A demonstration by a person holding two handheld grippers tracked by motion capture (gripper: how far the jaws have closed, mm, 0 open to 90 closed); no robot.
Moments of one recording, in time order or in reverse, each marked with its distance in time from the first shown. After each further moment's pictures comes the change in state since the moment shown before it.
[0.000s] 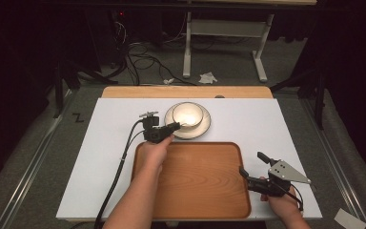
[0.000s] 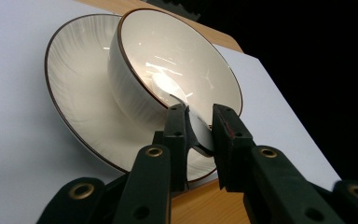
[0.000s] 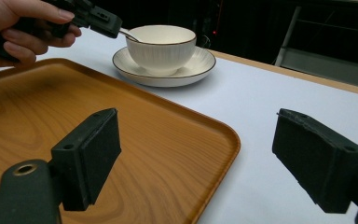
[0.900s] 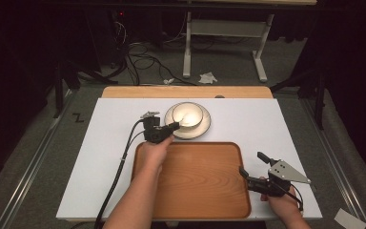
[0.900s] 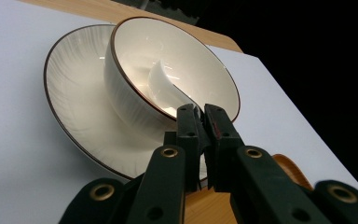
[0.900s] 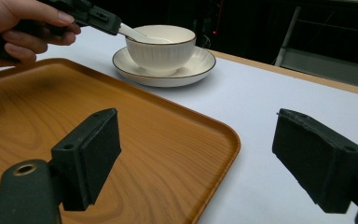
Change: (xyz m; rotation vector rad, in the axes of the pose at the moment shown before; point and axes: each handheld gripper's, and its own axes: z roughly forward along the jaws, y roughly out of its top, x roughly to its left) left arm -0.003 0.000 -0.003 -0.010 0.006 0.049; right arm 0.001 0.000 0.000 0.000 -0.003 0.002
